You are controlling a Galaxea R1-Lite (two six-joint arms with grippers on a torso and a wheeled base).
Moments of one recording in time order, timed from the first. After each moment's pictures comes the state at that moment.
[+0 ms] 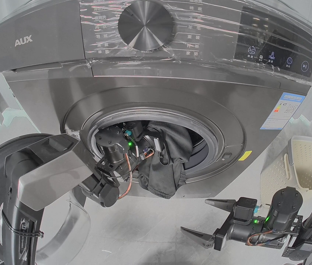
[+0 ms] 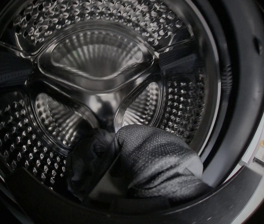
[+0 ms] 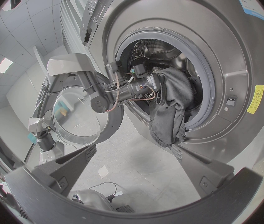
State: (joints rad) left arm -0.55 2.39 -1.16 -1.47 -0.03 -0.06; right arm 0.83 1.87 -0.12 -1.53 0.05 0.10
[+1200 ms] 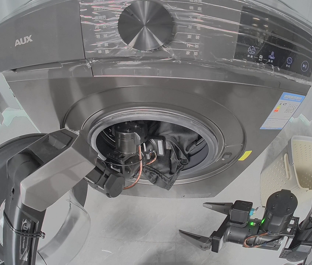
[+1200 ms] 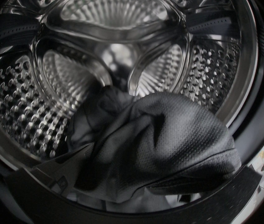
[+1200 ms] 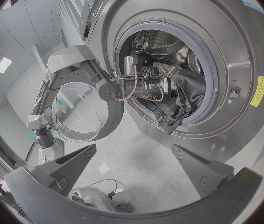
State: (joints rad) left arm -0.55 2.41 -1.33 -1.01 0.09 -0.18; right arm 0.84 1.91 -0.12 -1.53 0.05 0.10
